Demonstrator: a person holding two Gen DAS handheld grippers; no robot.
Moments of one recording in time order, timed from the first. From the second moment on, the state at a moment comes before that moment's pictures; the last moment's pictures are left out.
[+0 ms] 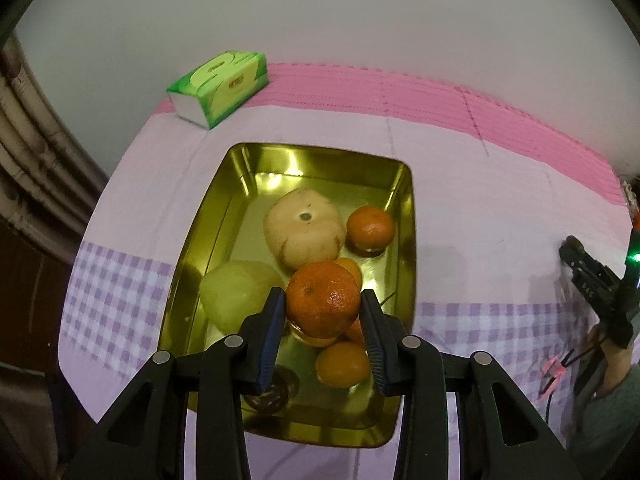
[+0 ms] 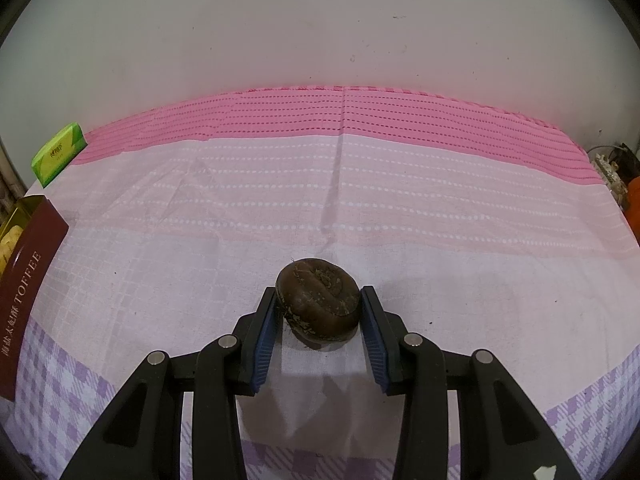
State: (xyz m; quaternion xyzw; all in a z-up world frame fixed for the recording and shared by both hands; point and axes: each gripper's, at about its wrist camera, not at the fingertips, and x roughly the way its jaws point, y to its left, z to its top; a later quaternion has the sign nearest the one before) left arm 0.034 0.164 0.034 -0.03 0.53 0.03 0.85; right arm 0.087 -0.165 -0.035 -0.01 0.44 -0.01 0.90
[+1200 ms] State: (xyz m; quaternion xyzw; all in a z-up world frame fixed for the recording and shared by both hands) left arm 0.011 0.193 -0.002 -0.03 0.57 0.04 0.82; right arm 0.087 -0.167 -0.035 -0.01 0.44 -0.01 0.90
